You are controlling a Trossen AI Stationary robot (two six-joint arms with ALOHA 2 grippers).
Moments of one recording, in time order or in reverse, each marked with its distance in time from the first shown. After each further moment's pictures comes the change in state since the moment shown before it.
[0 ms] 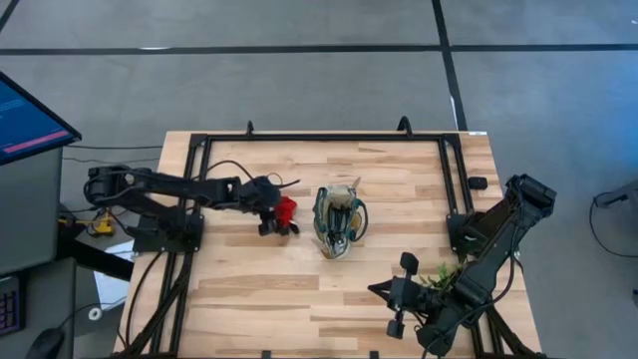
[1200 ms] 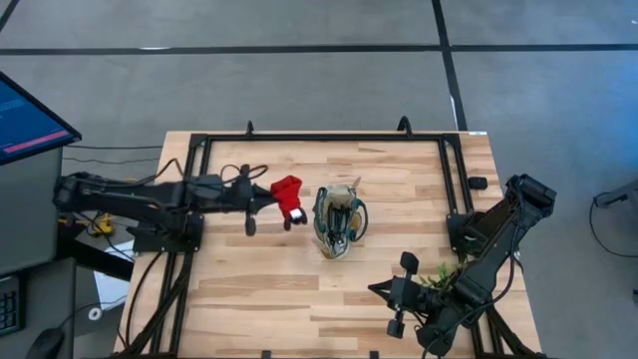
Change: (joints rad) left arm -0.207 -0.490 -0.003 0.164 -0.160 -0.021; right arm -0.001 0.000 0.000 -0.009 0.000 -0.009
